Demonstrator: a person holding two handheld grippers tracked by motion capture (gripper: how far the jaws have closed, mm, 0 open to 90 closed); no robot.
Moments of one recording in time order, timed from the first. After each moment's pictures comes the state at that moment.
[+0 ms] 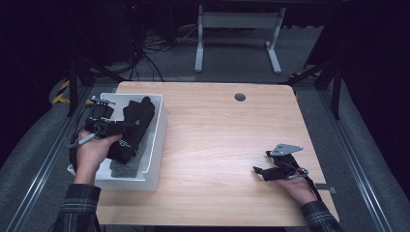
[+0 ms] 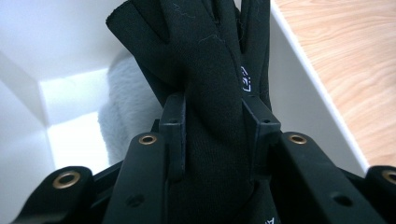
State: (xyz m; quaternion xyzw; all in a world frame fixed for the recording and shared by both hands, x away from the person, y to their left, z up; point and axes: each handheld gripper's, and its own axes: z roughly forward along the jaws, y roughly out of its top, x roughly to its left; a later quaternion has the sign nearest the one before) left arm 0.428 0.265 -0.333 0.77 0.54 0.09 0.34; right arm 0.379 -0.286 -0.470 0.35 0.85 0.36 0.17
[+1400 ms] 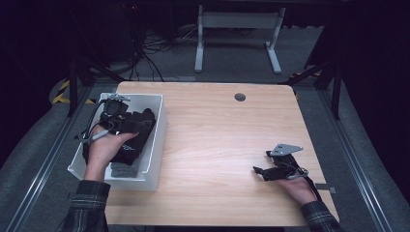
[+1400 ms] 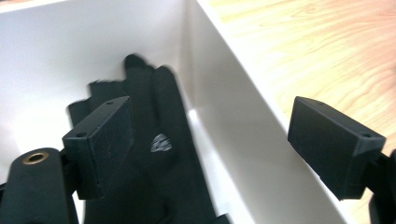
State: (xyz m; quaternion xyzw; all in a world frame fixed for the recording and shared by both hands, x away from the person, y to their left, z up) left arm 0.431 0.222 -0.316 0.79 0.47 0.12 0.37; right arm 0.379 -0.286 -0.470 0.35 0.85 0.36 0.17
